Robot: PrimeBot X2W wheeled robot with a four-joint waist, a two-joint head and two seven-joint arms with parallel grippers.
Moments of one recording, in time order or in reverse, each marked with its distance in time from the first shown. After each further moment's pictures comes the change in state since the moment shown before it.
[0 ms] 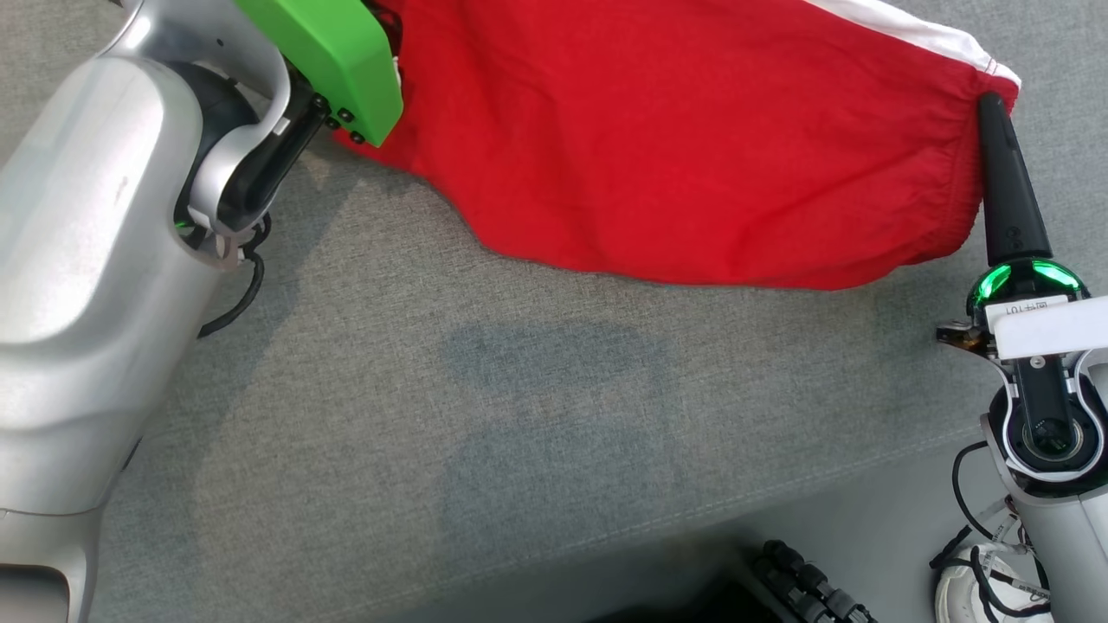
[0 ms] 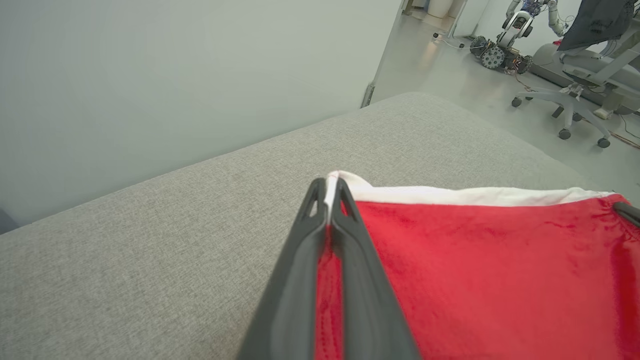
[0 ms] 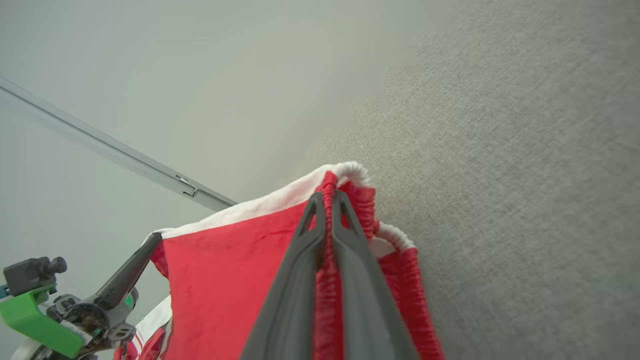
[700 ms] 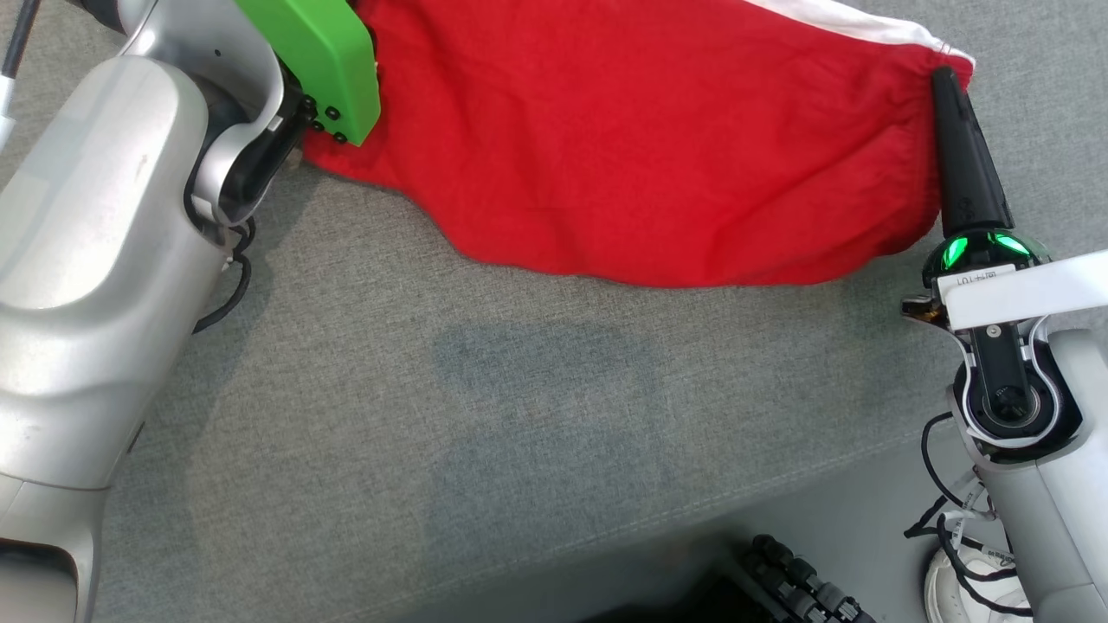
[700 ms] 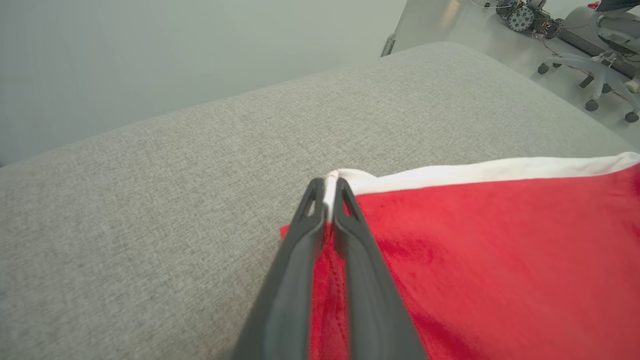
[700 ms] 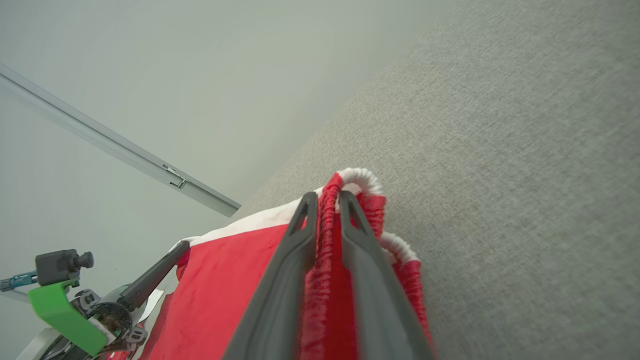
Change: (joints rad) left arm -0.023 -0.012 -0.041 0.199 0.011 -0.022 -0.021; right arm -0.093 0.031 0.048 0.092 -0.069 0.002 0.000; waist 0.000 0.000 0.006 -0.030
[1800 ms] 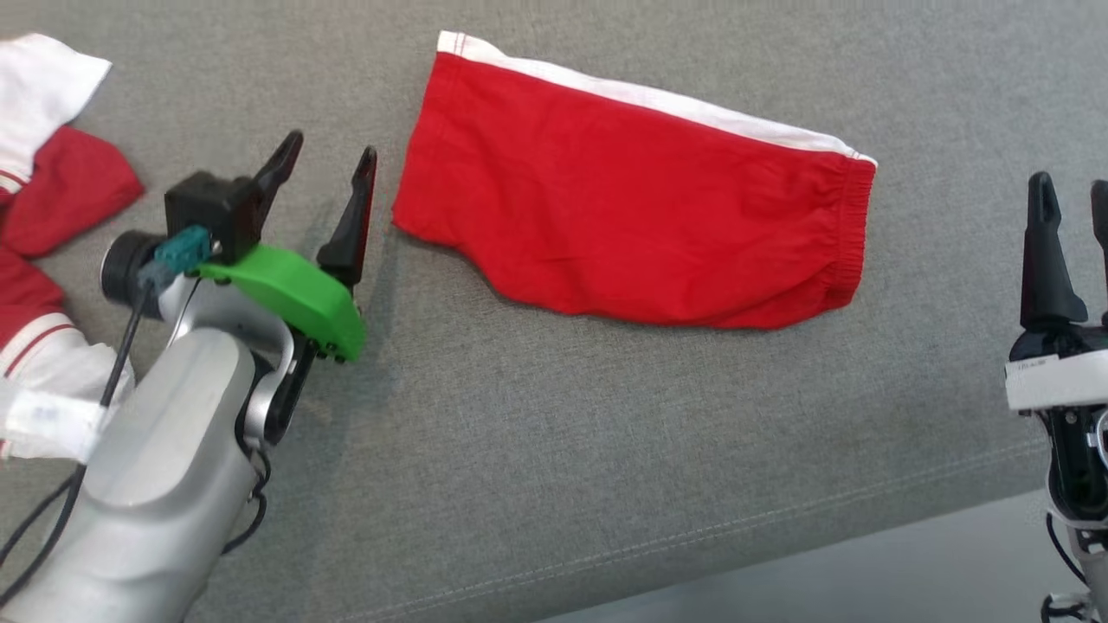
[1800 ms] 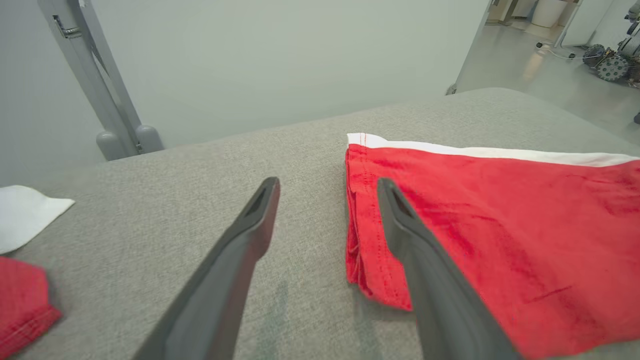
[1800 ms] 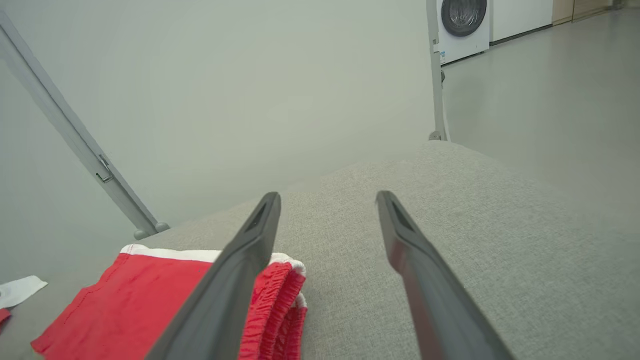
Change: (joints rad) left arm 0.400 0.008 0.035 0.088 0.052 0.116 -0.358; right arm 0.217 -0.088 -0.161 0.000 -0.419 -0.141 -0.023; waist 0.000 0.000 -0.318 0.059
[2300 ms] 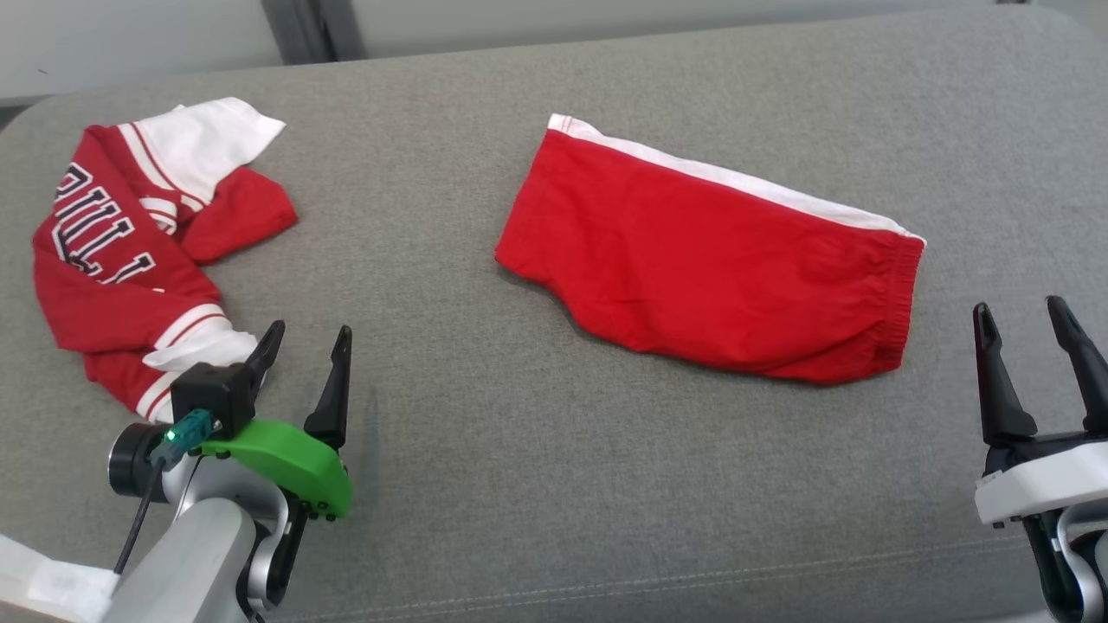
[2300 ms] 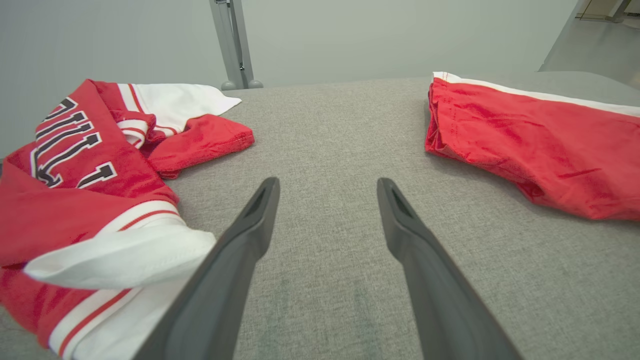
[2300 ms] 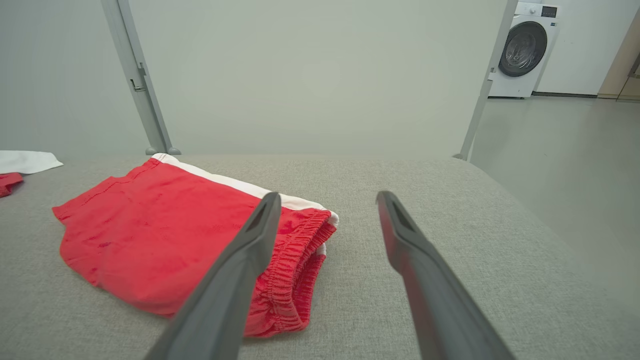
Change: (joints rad) left arm 0.332 0.032 0.050 -0.040 0.003 0.084 -0.068; right arm 0.177 -0.050 0.052 0.026 -0.305 -0.046 0.000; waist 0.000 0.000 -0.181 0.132
